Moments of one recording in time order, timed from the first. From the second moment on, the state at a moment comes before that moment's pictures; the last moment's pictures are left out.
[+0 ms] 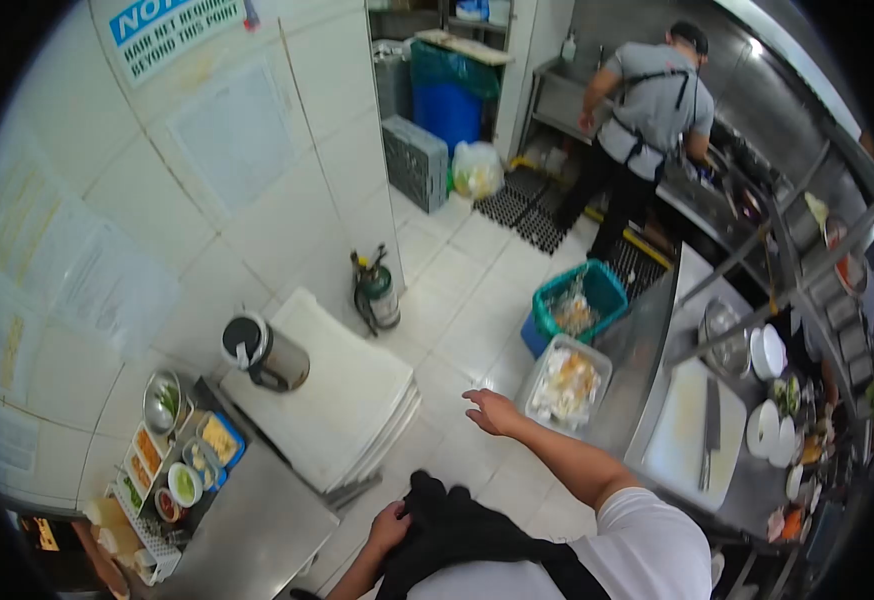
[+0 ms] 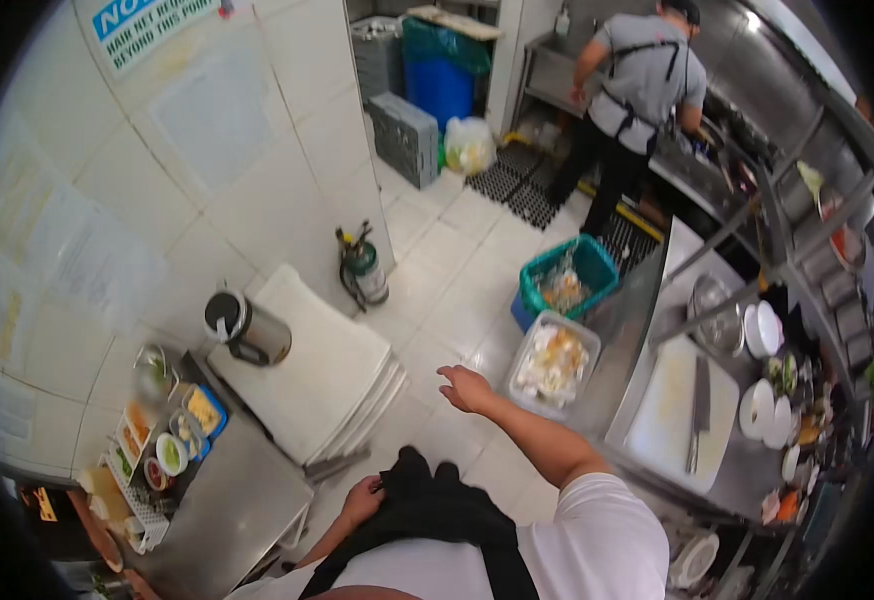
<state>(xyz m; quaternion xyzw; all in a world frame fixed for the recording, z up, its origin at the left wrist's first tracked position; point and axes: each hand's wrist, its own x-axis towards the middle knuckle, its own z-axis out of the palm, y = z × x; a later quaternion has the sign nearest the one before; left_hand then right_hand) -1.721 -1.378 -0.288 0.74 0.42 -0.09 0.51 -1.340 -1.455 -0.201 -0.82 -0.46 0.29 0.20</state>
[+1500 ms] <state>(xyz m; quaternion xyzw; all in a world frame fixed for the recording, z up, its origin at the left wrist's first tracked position) -0.769 -0.728 -0.279 0.76 0.40 -0.16 0.48 -0.556 -0.905 -0.320 -0.78 -0.13 0.53 0.31</state>
